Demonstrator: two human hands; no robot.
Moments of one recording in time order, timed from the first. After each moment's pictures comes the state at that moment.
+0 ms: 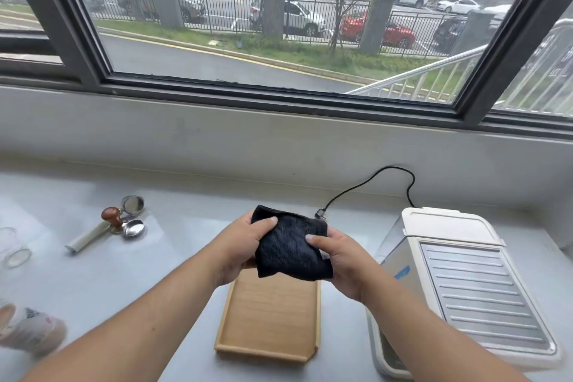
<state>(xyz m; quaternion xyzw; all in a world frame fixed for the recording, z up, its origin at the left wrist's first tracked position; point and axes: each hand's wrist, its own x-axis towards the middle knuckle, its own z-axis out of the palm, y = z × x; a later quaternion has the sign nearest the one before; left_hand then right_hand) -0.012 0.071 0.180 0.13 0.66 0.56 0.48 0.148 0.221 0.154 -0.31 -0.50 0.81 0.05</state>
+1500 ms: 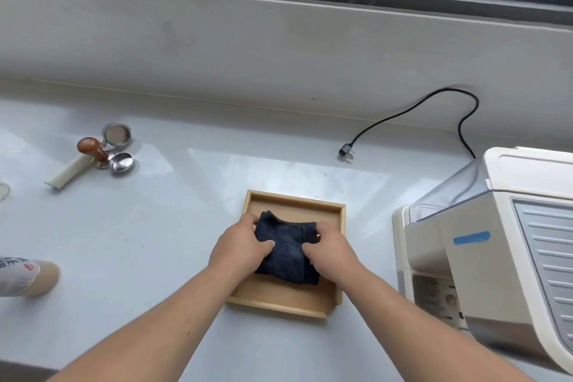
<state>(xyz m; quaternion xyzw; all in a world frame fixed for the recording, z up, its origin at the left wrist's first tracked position) -0.016 0.046 -0.013 0.19 0.91 0.21 0.31 0.122 0.191 -0.021 -0.44 -0.75 0.48 -0.08</state>
